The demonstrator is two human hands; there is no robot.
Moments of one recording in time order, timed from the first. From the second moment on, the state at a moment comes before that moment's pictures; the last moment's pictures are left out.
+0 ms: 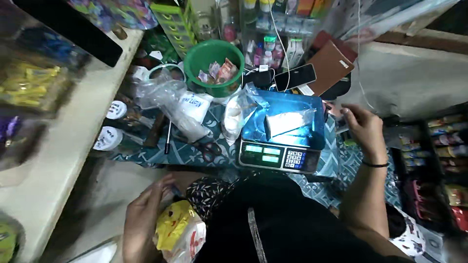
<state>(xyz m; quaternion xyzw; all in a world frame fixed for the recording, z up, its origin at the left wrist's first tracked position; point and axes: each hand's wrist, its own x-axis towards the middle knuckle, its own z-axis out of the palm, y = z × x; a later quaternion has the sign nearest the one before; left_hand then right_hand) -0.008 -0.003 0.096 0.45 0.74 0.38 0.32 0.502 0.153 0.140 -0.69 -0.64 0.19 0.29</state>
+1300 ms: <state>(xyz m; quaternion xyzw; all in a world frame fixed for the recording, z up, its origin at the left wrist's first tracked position) 0.168 0.052 0.141 0.60 0.51 0.46 0.41 0.368 0.144 0.161 -0.43 -0.76 0.36 0.32</state>
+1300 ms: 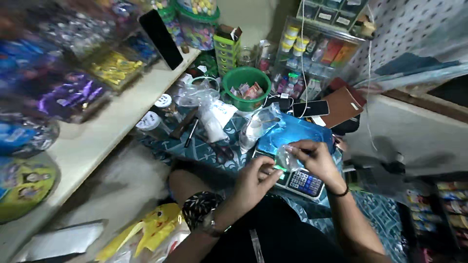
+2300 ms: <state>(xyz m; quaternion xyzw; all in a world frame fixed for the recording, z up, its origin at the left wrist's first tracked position) 0.127 0.064 0.096 0.59 0.74 0.22 0.22 0.269 0.159 0.093 -0.37 -0.85 0.34 0.12</state>
